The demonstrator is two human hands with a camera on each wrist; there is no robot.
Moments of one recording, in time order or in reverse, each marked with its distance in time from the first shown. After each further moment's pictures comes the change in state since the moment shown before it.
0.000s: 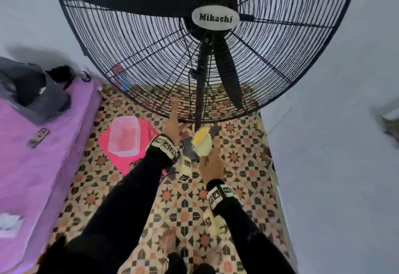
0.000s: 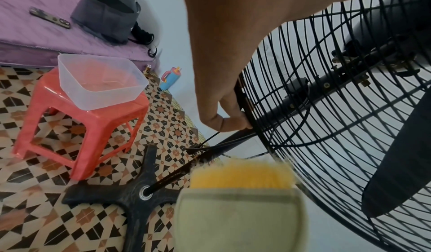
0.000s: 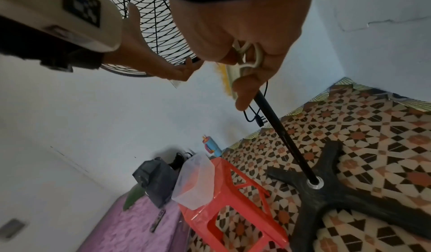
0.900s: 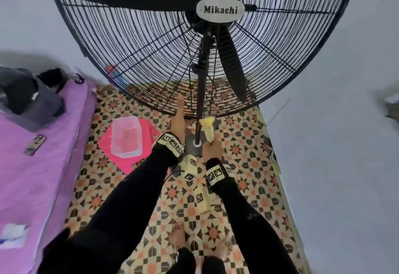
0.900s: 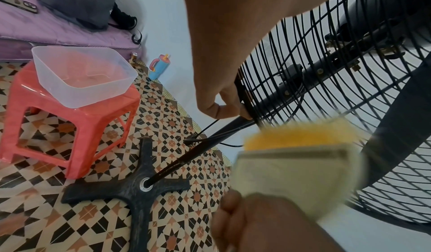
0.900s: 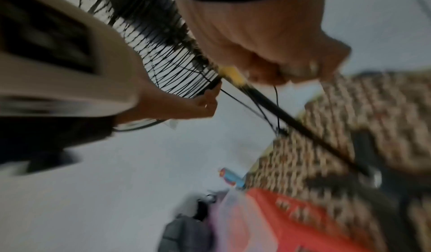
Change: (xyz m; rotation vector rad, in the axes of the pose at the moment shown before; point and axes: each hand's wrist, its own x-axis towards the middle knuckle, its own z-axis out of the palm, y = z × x) left_hand 0.017 -0.005 -0.016 0.067 -0.081 0.020; right_hand 0.026 -0.054 0.020 0.298 0.091 0.300
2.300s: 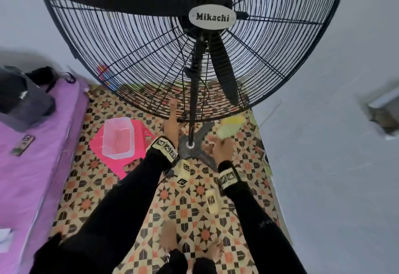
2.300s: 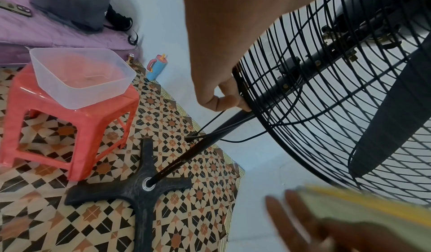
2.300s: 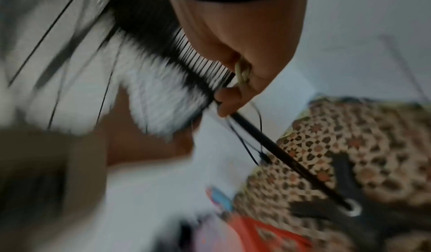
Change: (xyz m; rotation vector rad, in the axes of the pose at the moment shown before) left_hand -0.004 -0.009 0.007 0.034 0.122 0.016; right_hand -0.010 -0.021 -0.073 0.367 -0.093 0.050
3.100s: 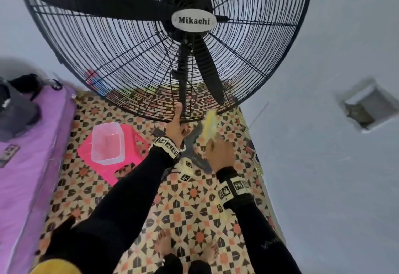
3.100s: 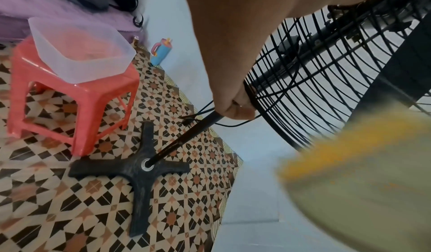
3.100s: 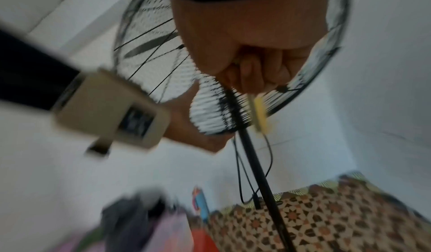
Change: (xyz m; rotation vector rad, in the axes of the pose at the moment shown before) left_hand 0.031 -0.030 0.032 -0.138 -0.157 -0.101; right_hand -0.029 -0.016 -0.043 -0.914 0.155 -0.570
